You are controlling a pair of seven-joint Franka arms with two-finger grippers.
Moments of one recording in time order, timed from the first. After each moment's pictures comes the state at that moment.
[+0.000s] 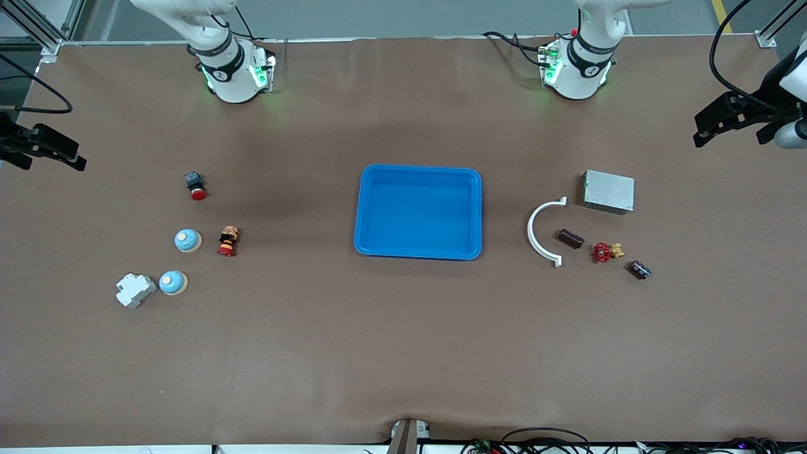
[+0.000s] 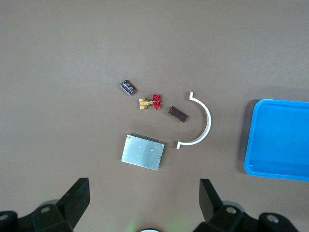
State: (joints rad) left arm 0.05 -0.03 -0.14 -1.48 0.03 1.44 -0.10; right arm -0.08 -0.05 -0.01 -1.62 0.02 1.56 -0.04
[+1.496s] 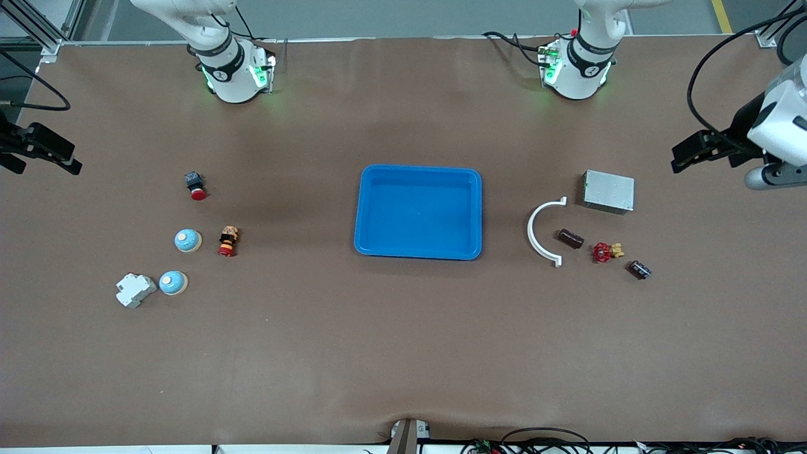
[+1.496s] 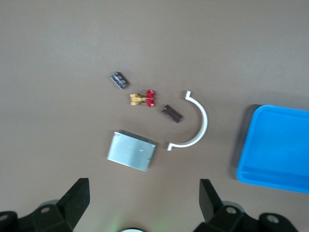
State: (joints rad) left arm 0.05 0.06 -0.15 -1.50 0.00 1.49 -0.22; right arm -0.08 -0.05 0.00 -1.62 0.02 1.62 -0.04
